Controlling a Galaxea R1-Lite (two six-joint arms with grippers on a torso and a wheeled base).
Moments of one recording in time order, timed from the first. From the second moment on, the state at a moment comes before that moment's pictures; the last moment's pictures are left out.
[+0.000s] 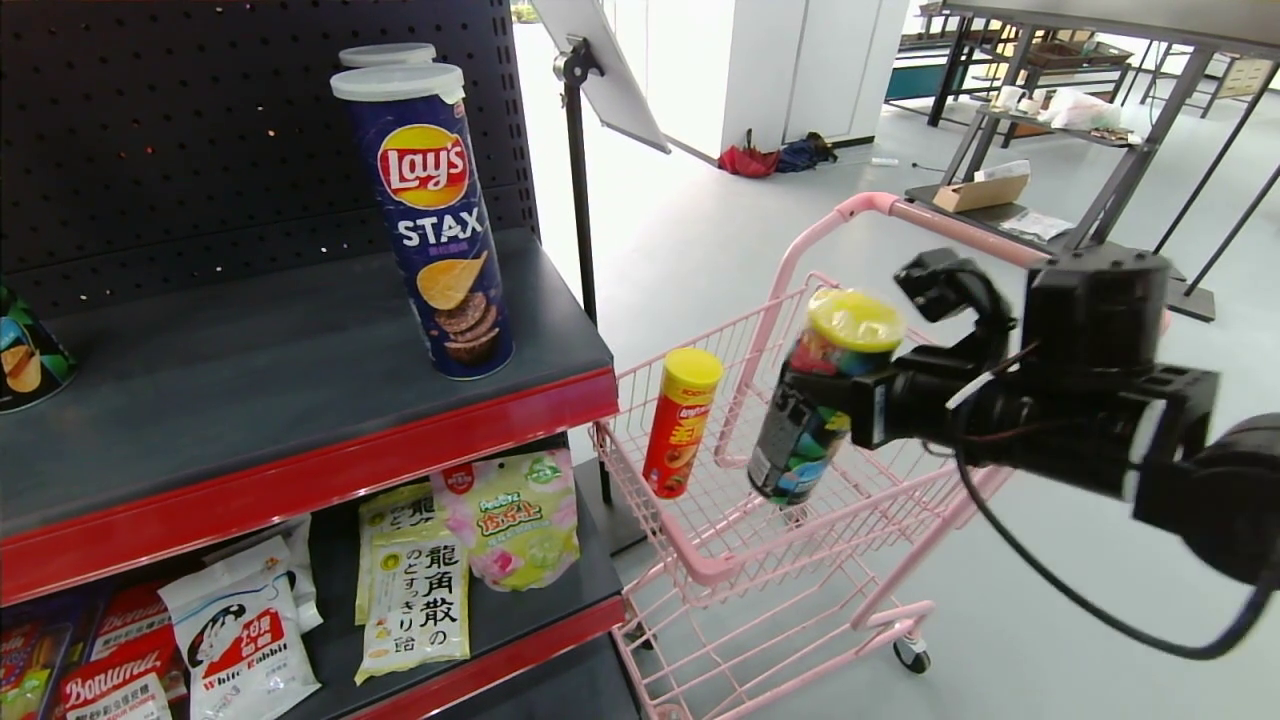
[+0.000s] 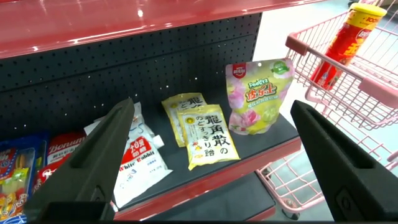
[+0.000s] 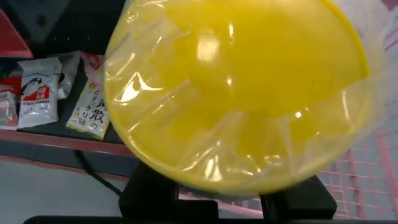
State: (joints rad) left arm 0.00 0.00 0.00 0.00 0.00 0.00; right arm 0.45 1.66 -0.82 -0.56 0.09 0.00
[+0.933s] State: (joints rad) left arm 0.00 0.00 0.00 0.00 0.00 0.00; right arm 0.21 0.55 -0.61 0.28 -0.30 -0.18
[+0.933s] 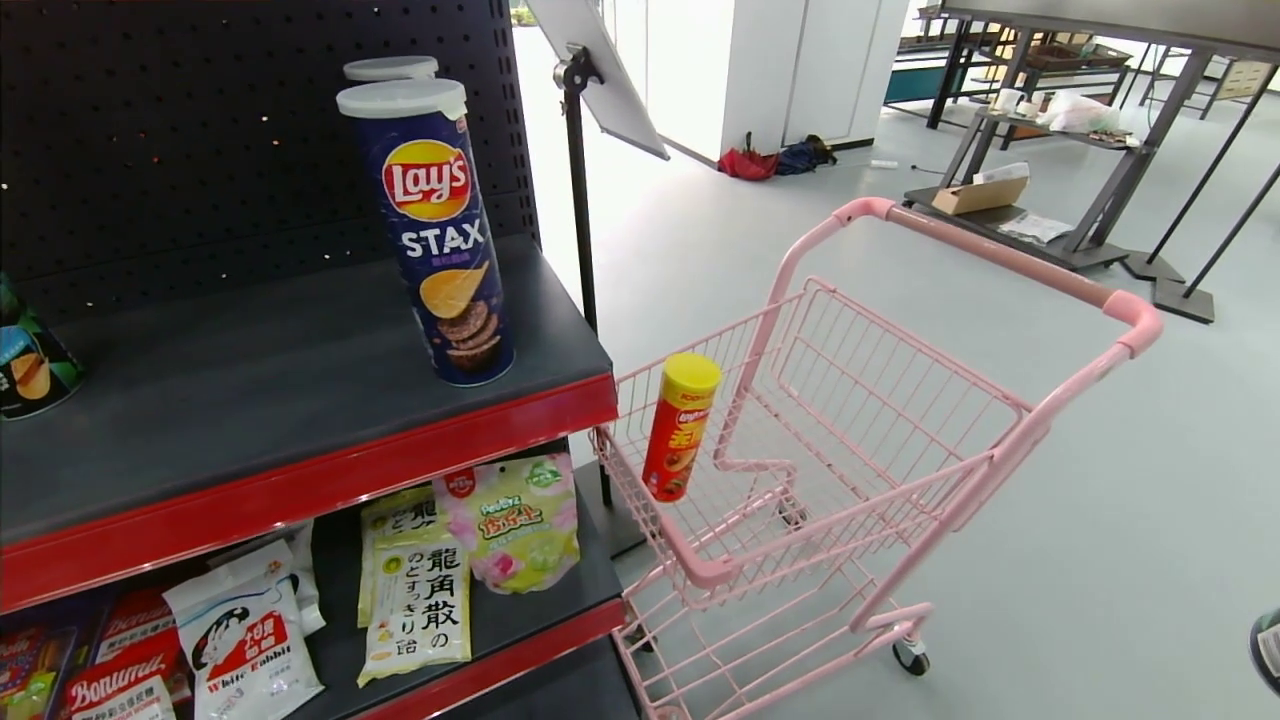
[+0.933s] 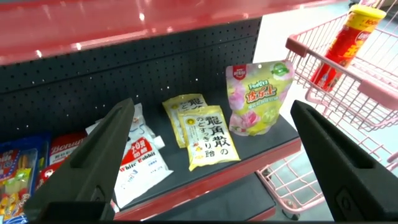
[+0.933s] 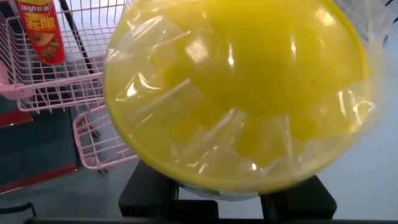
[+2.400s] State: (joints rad) left arm 0.00 0.00 0.00 0.00 0.00 0.00; right arm 0.20 0.52 -0.60 0.27 -0.27 -0.18
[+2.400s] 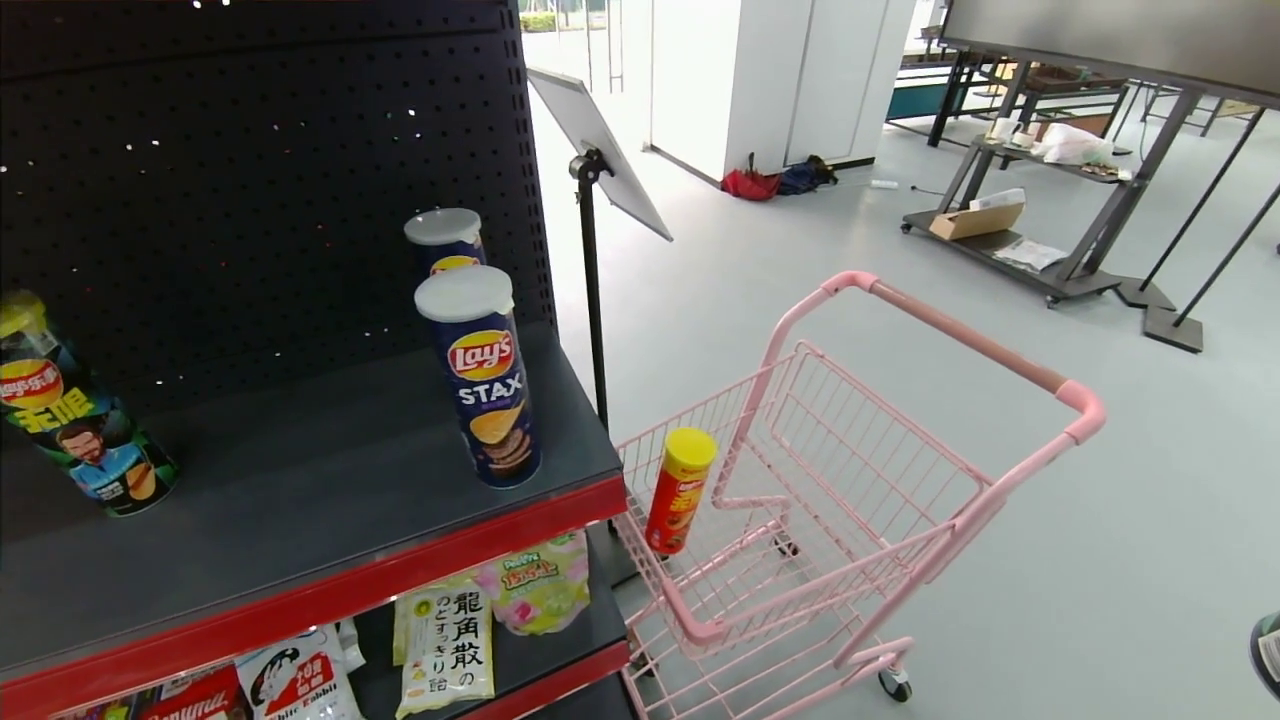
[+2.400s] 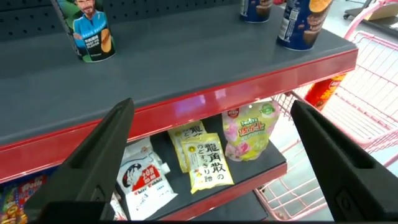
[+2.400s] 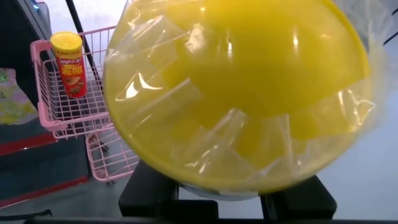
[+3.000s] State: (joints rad) left arm 0.00 0.00 0.00 0.00 0.00 0.00; right arm 0.20 0.48 -0.54 0.27 -0.27 -0.20
